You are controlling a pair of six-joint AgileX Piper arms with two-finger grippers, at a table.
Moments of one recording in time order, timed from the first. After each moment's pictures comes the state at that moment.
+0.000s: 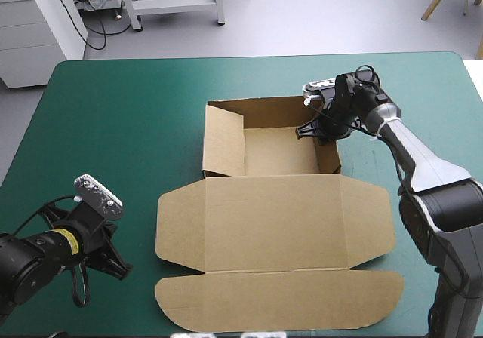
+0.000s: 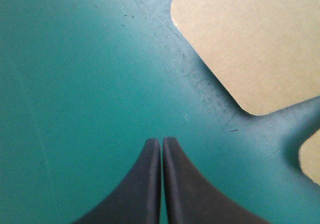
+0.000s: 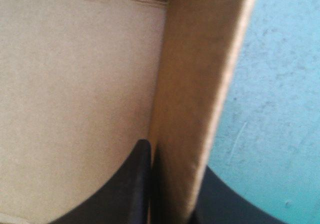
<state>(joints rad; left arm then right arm) -0.53 0.77 -0.82 0.20 1.10 0.09 0.27 1.98 -1.75 0.03 1.08 -0.03</state>
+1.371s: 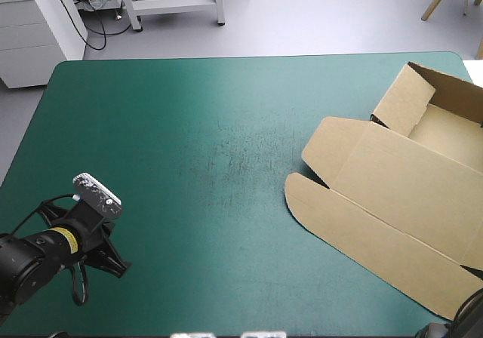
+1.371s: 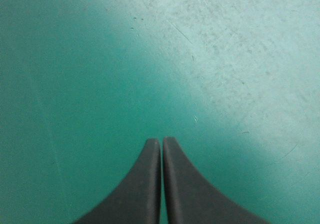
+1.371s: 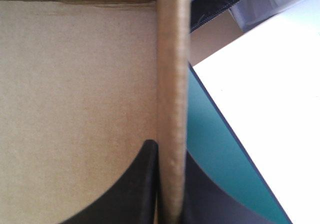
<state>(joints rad) -0.53 0.77 -0.82 0.23 1.09 0.09 -0.60 1.98 -1.75 0.00 1.03 -0.05</state>
